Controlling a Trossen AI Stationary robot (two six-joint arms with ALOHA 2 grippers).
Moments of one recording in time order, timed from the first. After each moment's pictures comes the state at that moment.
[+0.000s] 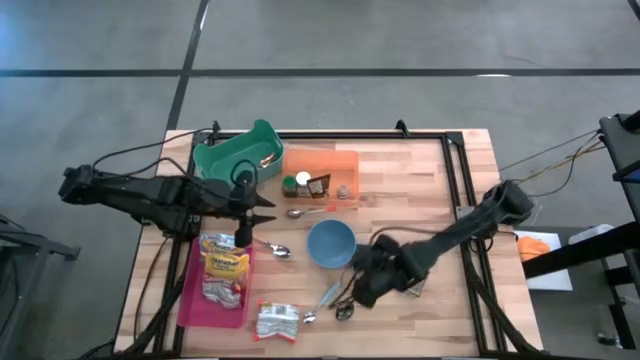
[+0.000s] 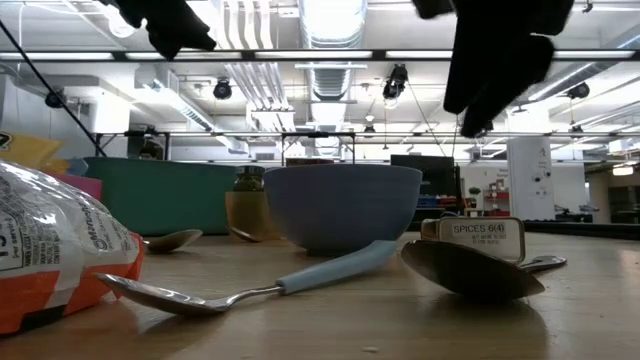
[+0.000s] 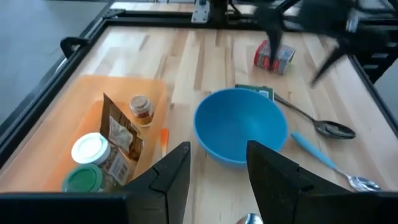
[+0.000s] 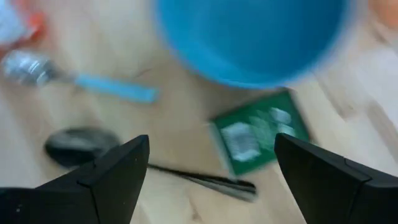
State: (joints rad) left arm -0.13 0.92 0.82 -0.45 -0.18 -0.10; right arm 0.52 1.79 1.37 -0.86 0.34 0.97
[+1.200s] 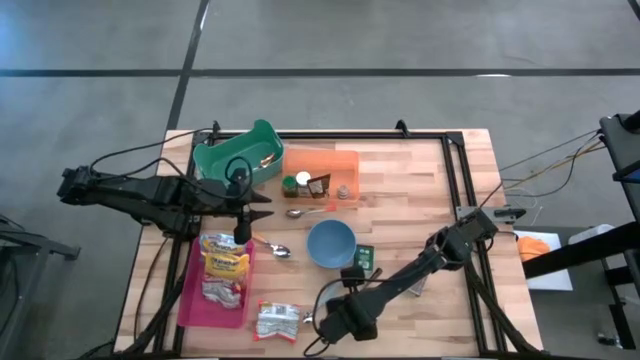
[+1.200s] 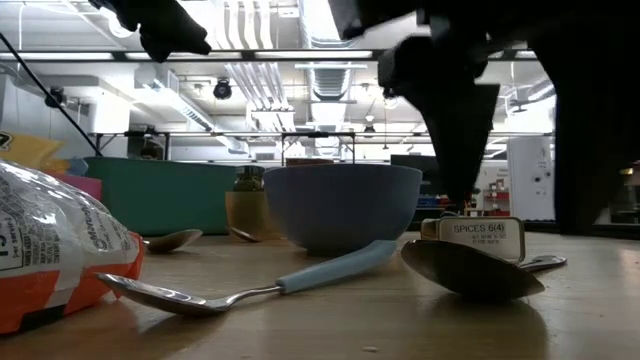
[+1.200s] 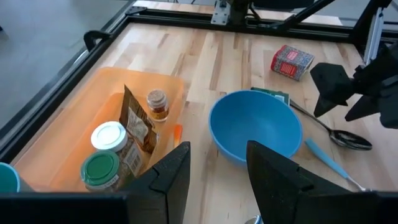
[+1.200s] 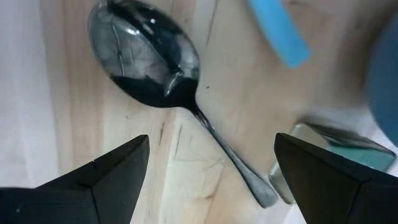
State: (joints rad) left arm -0.13 0.88 0.79 -0.46 -0.25 -0.16; right arm 0.57 2.38 2.07 -1.38 0.15 0.41
